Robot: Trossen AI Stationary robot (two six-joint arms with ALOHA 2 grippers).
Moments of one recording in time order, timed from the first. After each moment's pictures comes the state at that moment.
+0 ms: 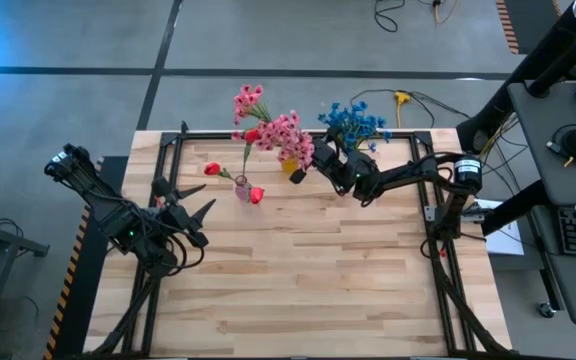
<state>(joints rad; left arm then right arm) -0.74 1.01 0.99 -1.06 -1.38 -0.51 -0.24 1.80 0.92 1.28 0.33 -0.42</state>
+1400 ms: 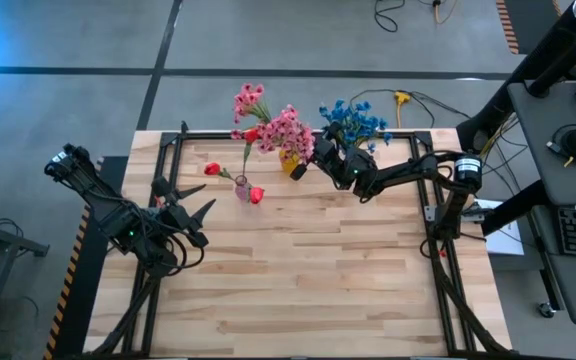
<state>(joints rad) -0.74 1.01 0.99 -1.06 -1.38 -0.51 -0.27 1.80 0.92 1.23 0.33 -0.31</state>
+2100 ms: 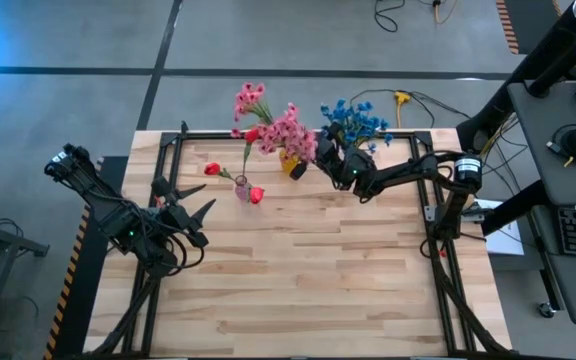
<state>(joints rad) -0.74 1.01 0.99 -1.06 -1.38 -0.51 -0.27 1.80 0.93 1.21 0.37 -0.30</state>
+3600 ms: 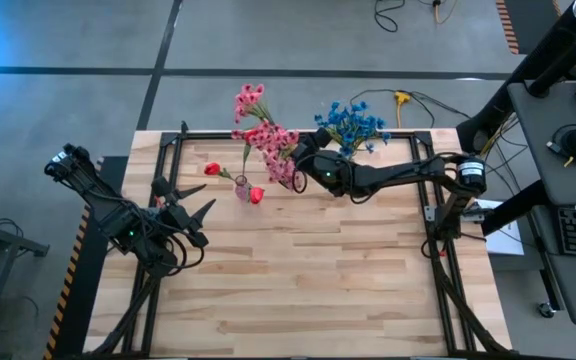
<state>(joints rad) -0.74 1.01 0.99 -1.07 -1.38 -0.51 -0.17 1.77 1.16 0.51 0.61 -0.26</state>
